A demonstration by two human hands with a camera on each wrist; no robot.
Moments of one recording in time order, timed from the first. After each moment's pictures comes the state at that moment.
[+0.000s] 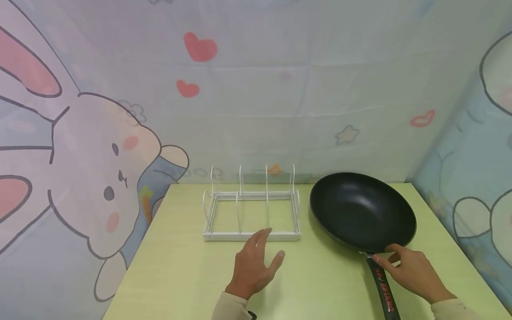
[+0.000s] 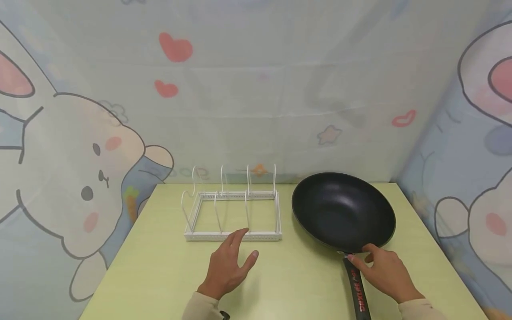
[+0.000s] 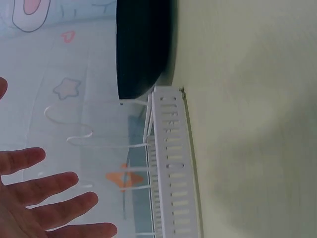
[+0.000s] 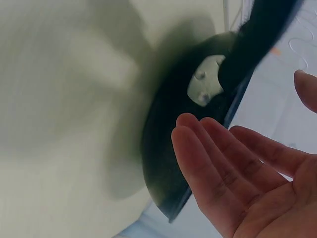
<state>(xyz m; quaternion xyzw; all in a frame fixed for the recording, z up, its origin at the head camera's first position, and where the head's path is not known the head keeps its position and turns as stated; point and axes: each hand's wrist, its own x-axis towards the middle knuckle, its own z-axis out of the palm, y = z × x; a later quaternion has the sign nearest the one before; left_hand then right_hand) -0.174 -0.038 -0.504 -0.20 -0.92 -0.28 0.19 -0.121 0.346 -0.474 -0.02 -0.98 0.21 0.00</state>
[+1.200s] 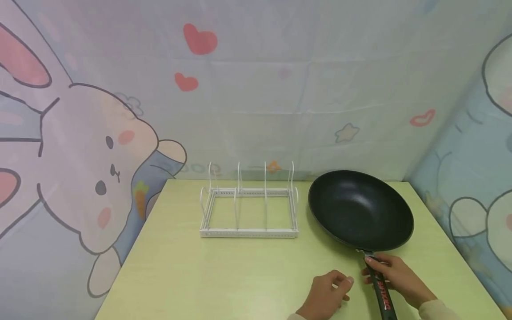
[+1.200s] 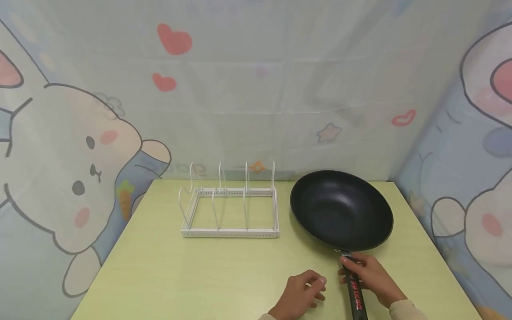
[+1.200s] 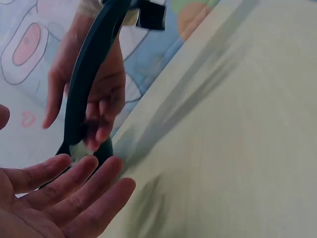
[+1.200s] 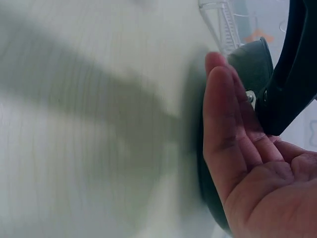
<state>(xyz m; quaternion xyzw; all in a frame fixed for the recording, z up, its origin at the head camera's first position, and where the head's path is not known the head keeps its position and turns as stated) -0.120 0.112 -0.541 -0.15 -0.74 -0.61 -0.23 -0.126 0.343 -0.508 -0.12 -0.81 0.54 -0.19</state>
